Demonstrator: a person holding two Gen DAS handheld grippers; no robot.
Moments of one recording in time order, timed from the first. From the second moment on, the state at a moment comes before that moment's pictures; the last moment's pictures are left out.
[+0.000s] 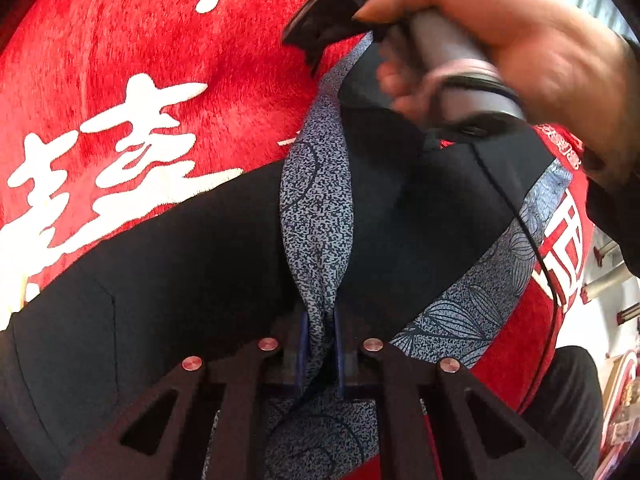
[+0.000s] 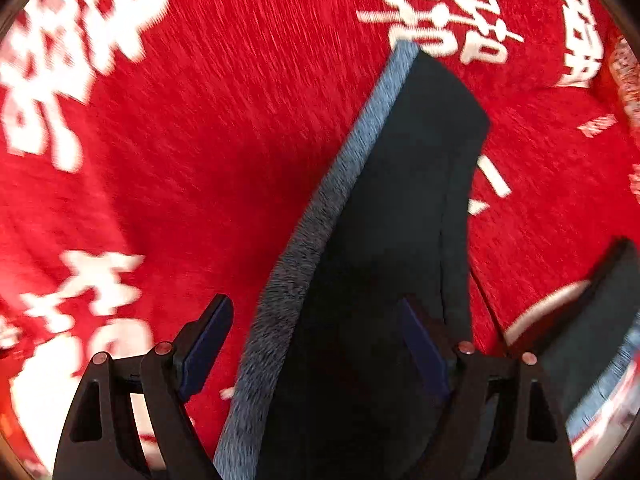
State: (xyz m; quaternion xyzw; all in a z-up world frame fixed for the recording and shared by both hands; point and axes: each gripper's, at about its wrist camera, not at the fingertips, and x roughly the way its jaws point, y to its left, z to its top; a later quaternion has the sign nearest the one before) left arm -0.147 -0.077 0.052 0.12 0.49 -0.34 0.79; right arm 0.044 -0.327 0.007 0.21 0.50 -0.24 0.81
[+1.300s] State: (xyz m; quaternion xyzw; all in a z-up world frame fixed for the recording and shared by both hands) left arm -0.186 -0.058 0.050 0.15 0.47 -0.38 0.78; right arm -0.286 -0.450 -0.058 0.55 0.11 -0.15 0.81
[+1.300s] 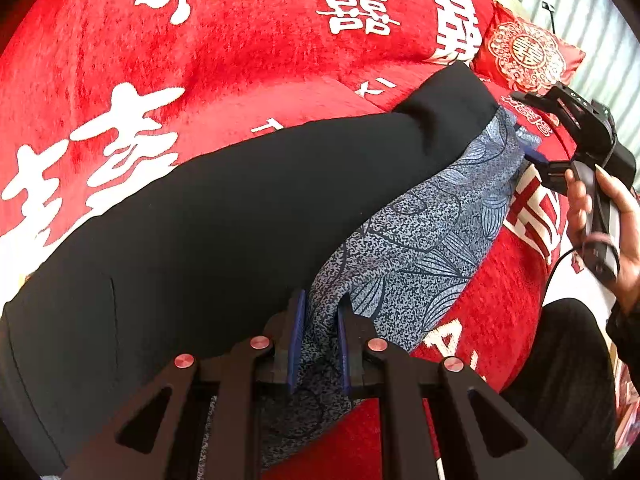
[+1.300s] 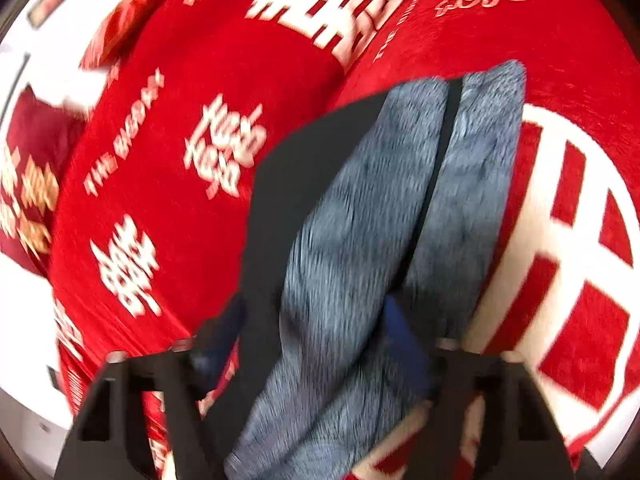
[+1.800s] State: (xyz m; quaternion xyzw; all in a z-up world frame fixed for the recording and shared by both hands) left arm -0.182 -0.062 0.049 0.15 0.48 -0.36 0.78; right arm -0.305 -0.473 -0.096 0.67 0.08 -0.04 0.74
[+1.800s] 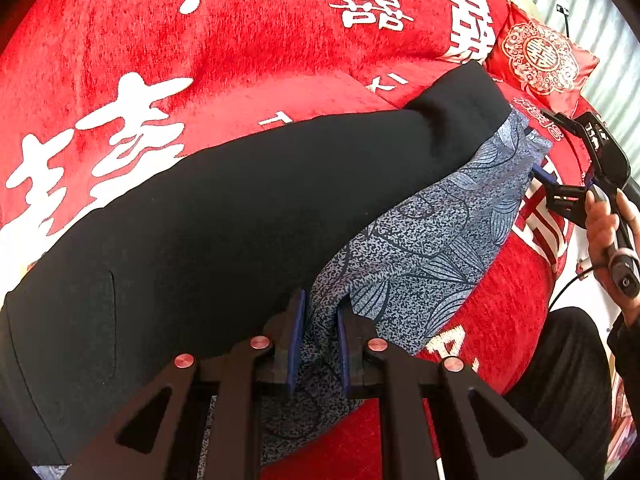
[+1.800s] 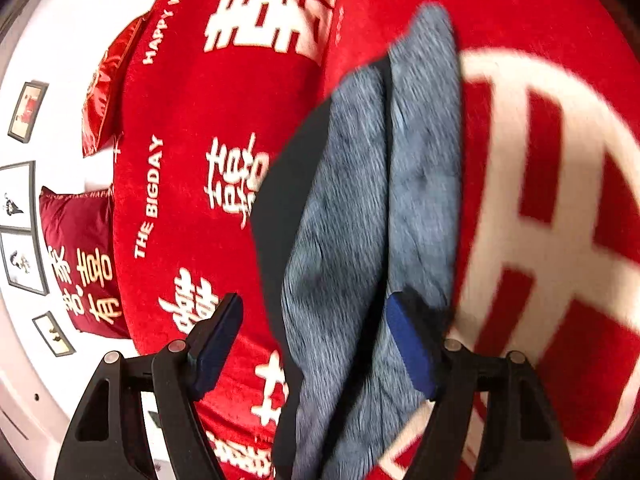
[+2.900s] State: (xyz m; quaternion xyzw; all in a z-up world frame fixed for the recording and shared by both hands) left arm -0.183 -0.066 0.051 0.17 0.50 -0.36 0.77; right arm -0.342 -0.547 -0.051 0.58 0.13 -0.19 0.78
